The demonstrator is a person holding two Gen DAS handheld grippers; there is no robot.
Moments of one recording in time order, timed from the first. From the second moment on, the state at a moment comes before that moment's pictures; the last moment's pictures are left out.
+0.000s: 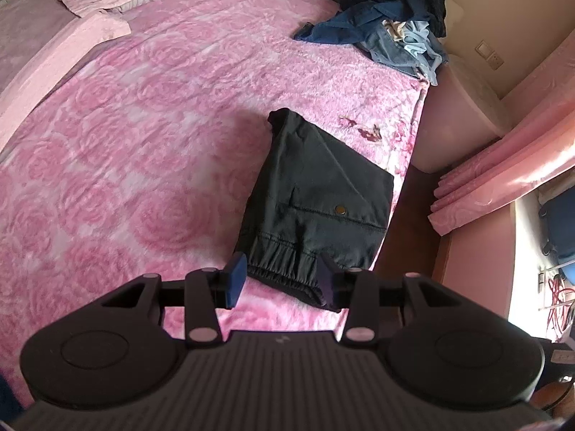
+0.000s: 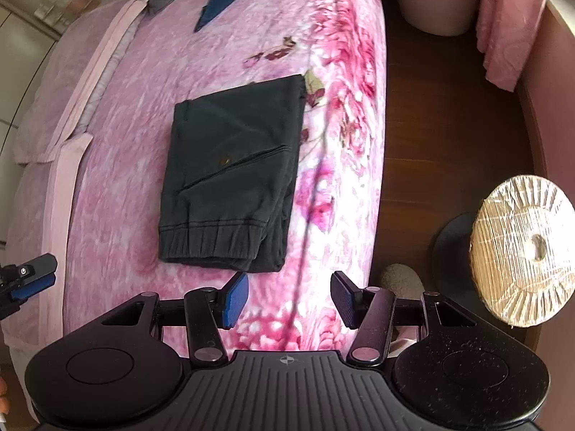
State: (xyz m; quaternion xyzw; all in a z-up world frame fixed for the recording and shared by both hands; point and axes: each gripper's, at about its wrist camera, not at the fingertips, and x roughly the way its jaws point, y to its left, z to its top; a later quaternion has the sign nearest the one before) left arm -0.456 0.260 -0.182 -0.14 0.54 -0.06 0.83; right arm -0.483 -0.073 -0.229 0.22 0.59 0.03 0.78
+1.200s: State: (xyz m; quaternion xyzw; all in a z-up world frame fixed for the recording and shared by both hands) left arm -0.249 0.314 -0.473 -0.39 0.56 -0.23 0.69; right arm -0.368 -0.113 -0.440 0.54 0.44 0.07 0.71
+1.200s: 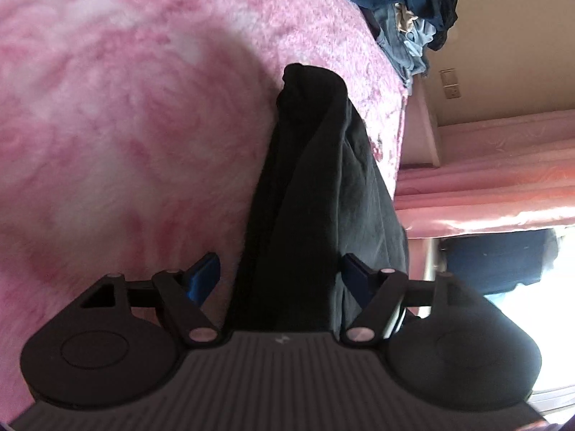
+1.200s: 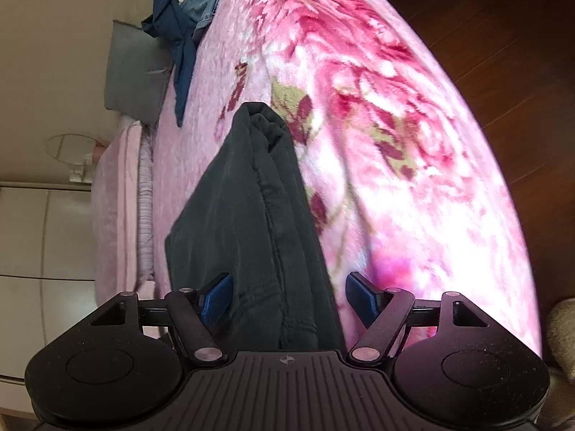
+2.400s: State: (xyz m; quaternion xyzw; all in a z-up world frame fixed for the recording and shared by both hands) left arm -0.611 0.330 -0.334 -0.46 0.42 -0.11 0.78; right arm -0.553 -0.074 -0.357 0.51 0.51 0.23 0.65
